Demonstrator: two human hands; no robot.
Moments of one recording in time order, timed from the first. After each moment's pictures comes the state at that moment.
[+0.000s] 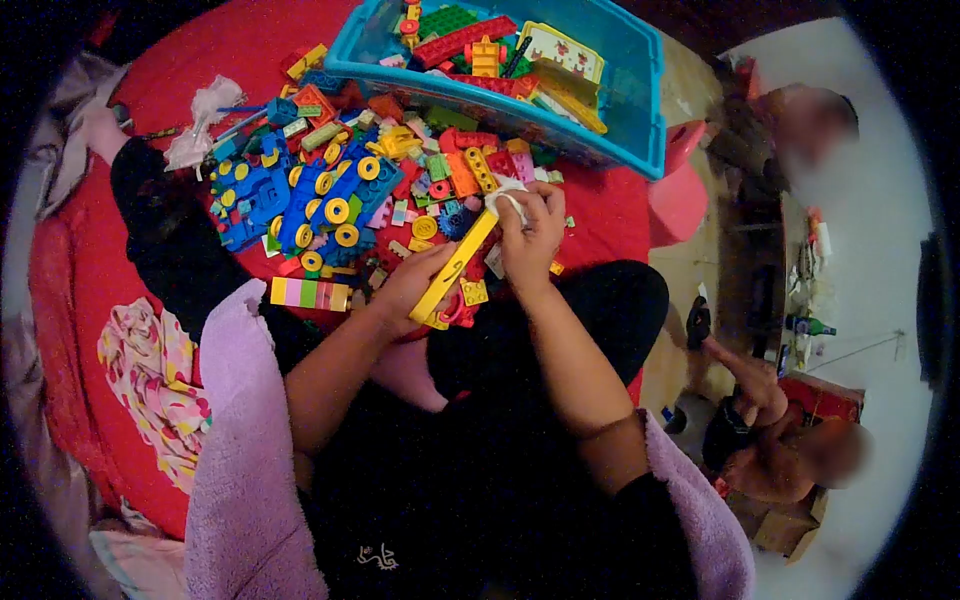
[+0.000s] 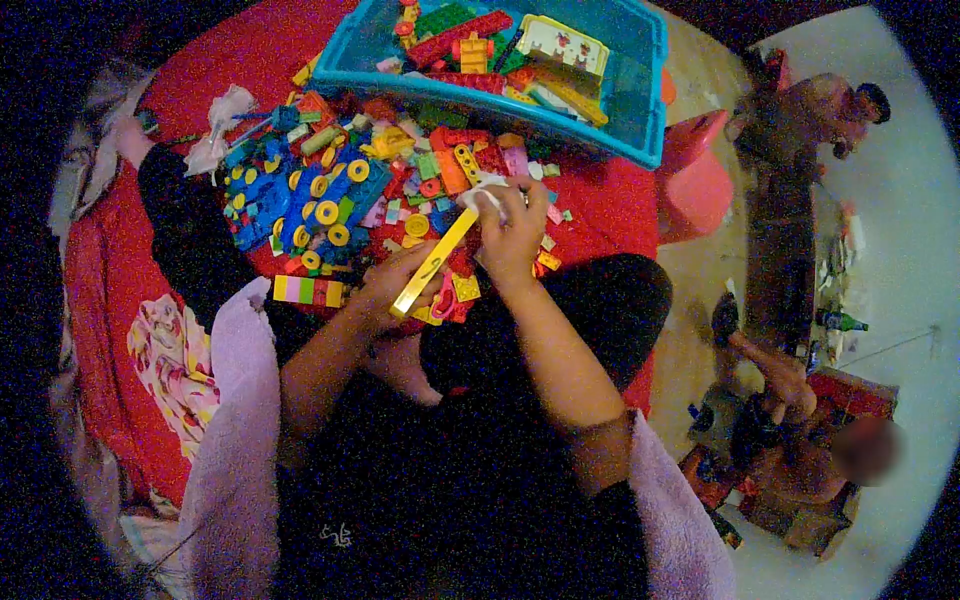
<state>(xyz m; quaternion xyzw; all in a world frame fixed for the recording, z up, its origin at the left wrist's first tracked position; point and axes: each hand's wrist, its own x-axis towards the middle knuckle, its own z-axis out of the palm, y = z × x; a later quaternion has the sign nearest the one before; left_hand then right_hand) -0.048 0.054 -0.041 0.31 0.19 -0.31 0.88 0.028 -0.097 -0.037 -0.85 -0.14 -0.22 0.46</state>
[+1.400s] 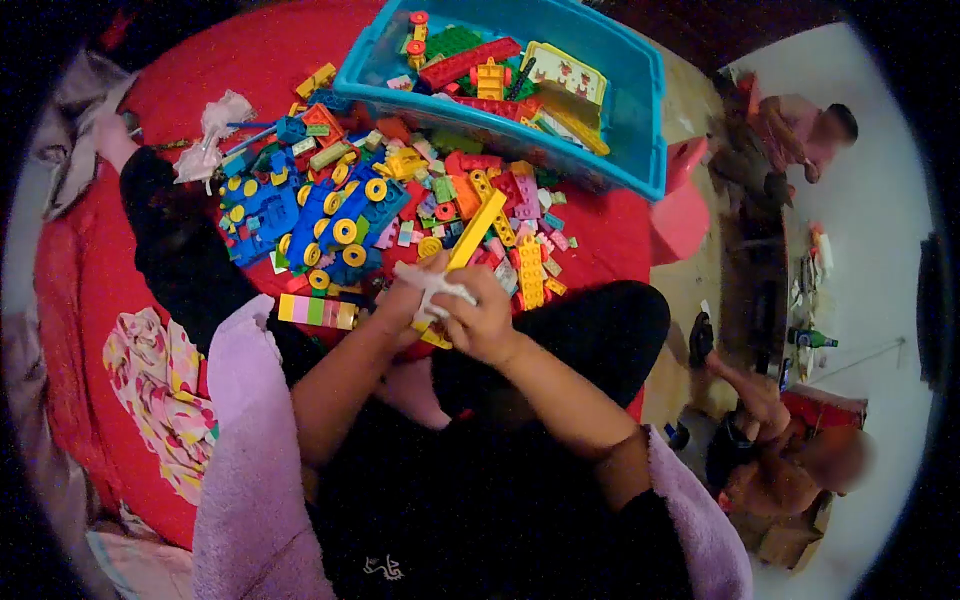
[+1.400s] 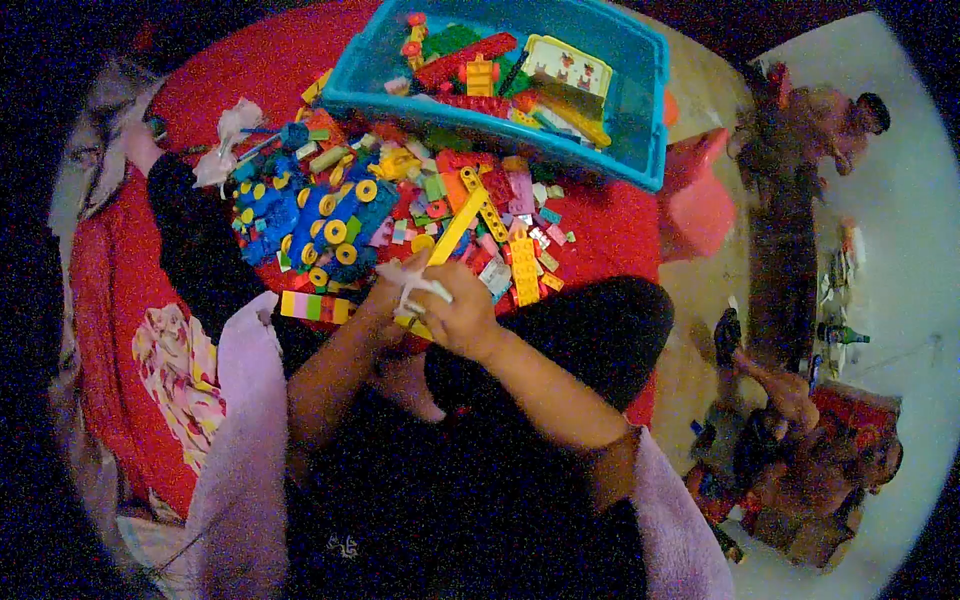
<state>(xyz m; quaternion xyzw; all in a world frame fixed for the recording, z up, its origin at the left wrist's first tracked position) -0.043 0.059 -0.056 0.31 0.25 -0.26 0.88 -0.028 -0.077 -0.030 -0.77 -0.44 -0.15 0.43</state>
